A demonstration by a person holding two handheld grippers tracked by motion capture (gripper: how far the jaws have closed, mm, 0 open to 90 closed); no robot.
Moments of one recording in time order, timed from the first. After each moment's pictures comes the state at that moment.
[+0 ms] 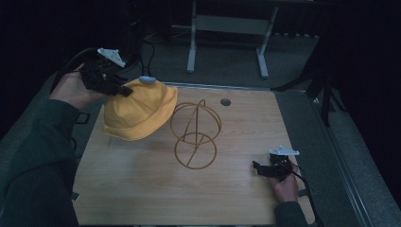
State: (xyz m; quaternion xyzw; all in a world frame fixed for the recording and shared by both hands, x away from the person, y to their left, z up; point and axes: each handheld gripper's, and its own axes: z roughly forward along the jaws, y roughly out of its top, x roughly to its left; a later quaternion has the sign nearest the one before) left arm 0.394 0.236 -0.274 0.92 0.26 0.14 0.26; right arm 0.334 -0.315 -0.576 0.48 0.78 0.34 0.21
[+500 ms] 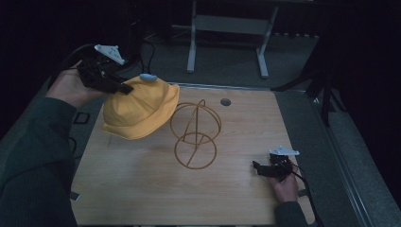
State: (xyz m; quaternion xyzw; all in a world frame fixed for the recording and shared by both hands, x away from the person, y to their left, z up) left arm 0.386 0.231 -0.259 0.92 0.24 0.15 0.27; right arm 0.334 -0.315 -0.576 0.48 0.78 0.34 0.21
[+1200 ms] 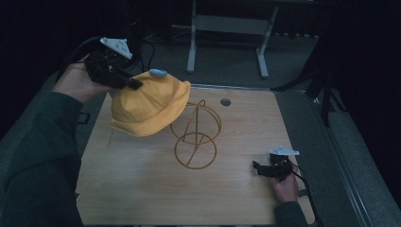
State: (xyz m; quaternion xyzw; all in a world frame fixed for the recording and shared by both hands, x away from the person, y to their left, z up) left arm 0.384 0.208 -0.240 0.92 0.21 0.15 0.29; right arm 0.334 -0.315 -0.576 0.48 0.78 0.34 0.21
